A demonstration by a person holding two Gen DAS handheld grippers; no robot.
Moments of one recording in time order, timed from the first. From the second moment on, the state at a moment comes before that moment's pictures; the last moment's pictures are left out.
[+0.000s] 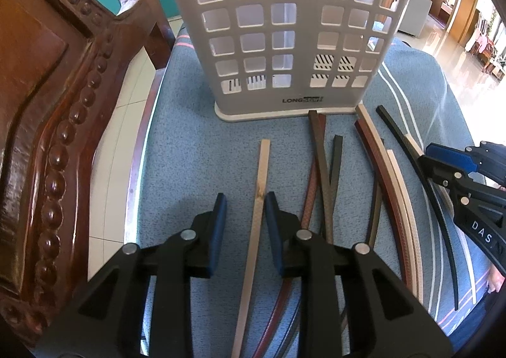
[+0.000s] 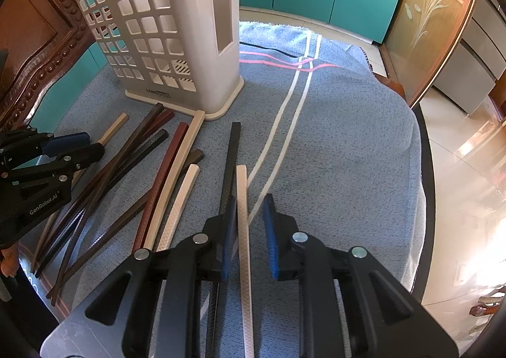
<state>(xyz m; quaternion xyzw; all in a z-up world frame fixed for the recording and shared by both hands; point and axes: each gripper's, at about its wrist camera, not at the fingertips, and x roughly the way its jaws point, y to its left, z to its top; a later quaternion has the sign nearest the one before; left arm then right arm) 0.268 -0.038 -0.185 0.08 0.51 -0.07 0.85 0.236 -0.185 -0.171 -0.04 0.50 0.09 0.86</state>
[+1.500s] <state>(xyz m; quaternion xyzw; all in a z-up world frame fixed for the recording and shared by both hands) 0.176 0.026 0.103 -0.09 0.14 -0.11 0.98 0.195 -0.266 0.110 0.18 0.15 0.21 0.95</state>
